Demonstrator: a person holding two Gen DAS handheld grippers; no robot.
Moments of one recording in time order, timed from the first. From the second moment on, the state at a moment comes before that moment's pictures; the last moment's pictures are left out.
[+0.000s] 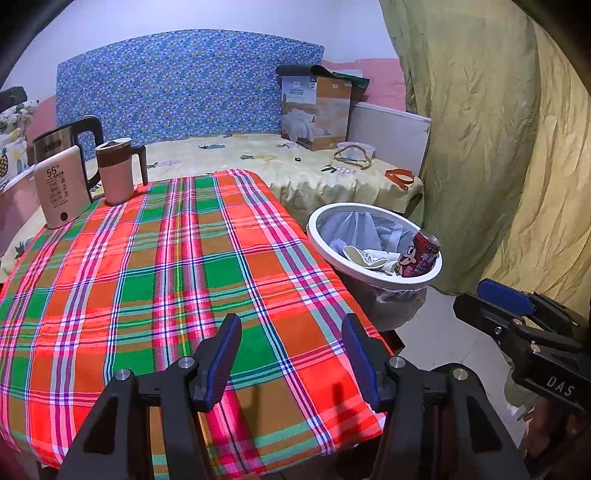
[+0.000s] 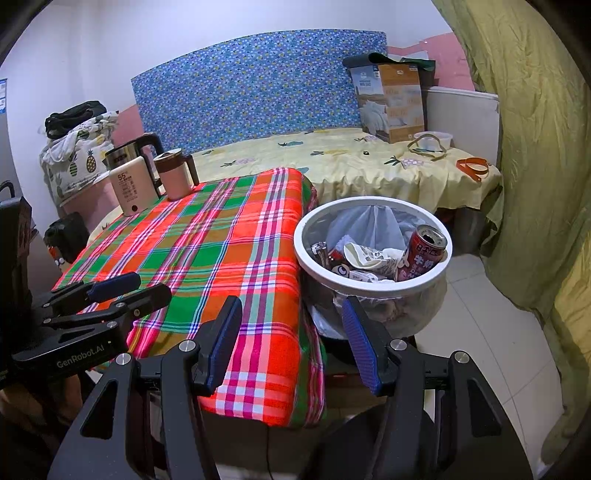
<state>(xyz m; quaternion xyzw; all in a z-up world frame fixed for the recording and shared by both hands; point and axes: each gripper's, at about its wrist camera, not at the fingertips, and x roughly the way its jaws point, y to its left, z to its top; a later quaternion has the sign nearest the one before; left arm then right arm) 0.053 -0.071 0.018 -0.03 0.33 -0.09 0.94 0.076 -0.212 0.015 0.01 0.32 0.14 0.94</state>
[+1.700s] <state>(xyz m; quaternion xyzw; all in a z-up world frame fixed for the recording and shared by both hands) 0.049 -0.071 0.014 -0.03 0.33 -0.05 0.94 0.075 -0.211 0.009 0.01 0.32 0.13 0.94</state>
